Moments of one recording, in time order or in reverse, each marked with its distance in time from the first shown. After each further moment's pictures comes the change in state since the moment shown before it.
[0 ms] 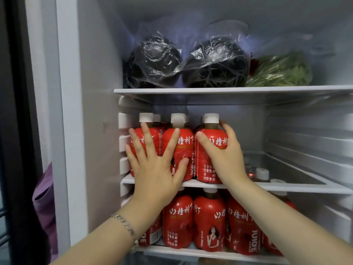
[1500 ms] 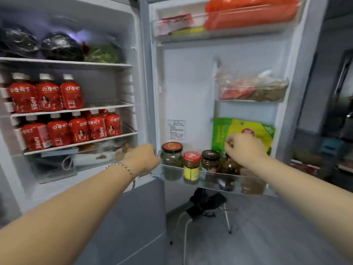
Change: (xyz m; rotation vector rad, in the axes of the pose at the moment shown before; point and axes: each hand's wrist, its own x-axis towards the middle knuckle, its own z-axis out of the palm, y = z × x) left_hand -0.191 0.281 -0.297 -0.358 -1.135 0.213; right_hand -0.395 -0.232 -0.410 -1.566 0.080 0.365
